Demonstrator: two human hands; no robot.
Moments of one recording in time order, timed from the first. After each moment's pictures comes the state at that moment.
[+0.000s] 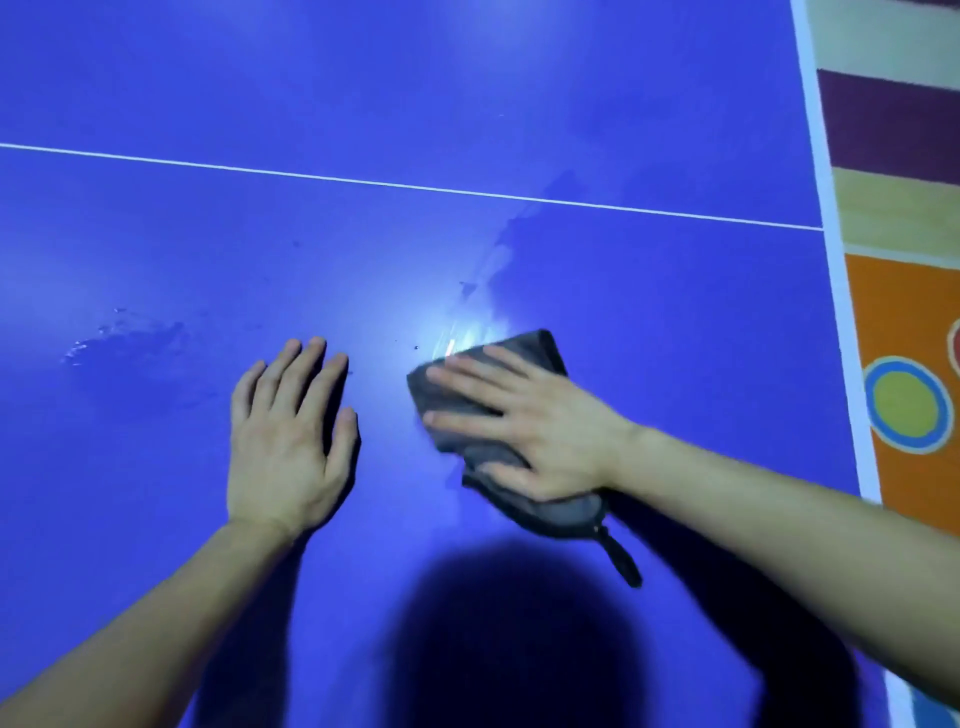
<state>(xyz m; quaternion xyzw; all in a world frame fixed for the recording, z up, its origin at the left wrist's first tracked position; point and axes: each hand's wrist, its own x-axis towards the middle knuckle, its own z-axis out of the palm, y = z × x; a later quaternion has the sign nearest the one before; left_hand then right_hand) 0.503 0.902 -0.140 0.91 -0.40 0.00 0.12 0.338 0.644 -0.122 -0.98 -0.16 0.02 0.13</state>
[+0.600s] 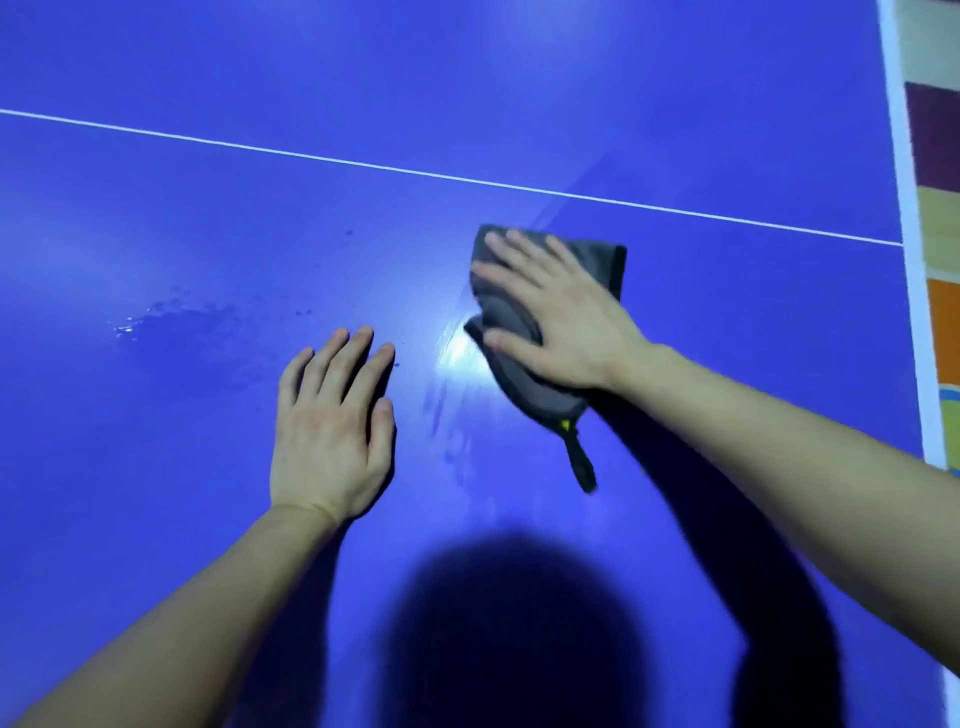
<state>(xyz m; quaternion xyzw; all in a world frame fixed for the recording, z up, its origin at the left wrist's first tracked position) 0.505 0.900 -0.143 0.91 -0.40 0.01 0.13 0.426 0.610 -0.121 -0.99 0.01 -0.02 0.14</state>
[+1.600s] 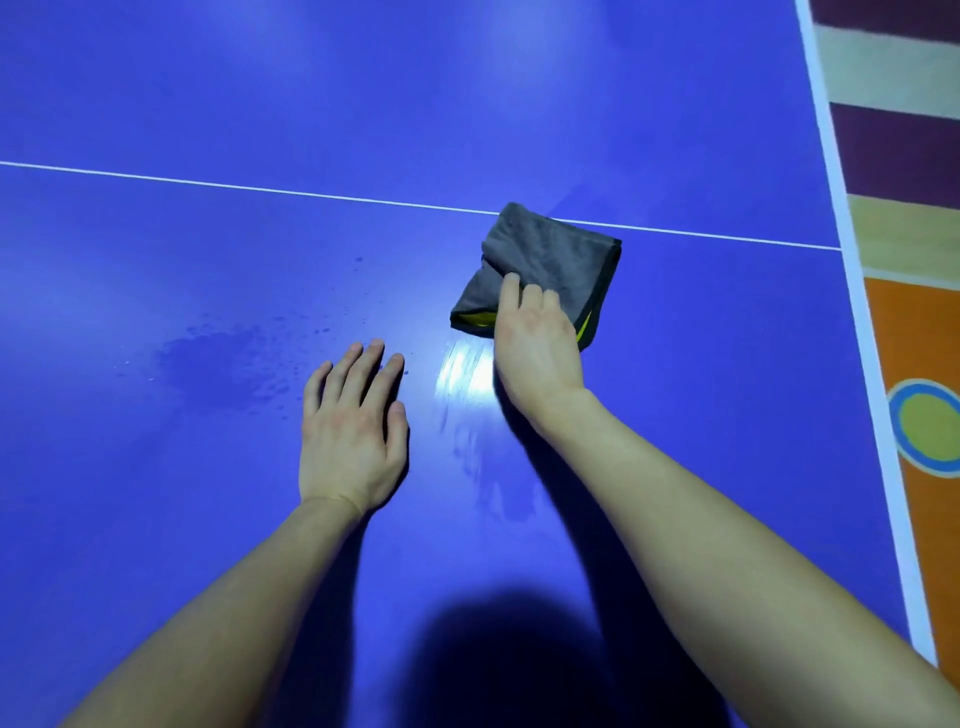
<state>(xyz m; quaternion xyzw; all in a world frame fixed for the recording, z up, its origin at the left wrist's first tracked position) 0.502 0.900 -0.141 0.91 -0.39 0.01 0.13 0.431 0.680 -0.116 -0.96 0.29 -0.02 -0.01</state>
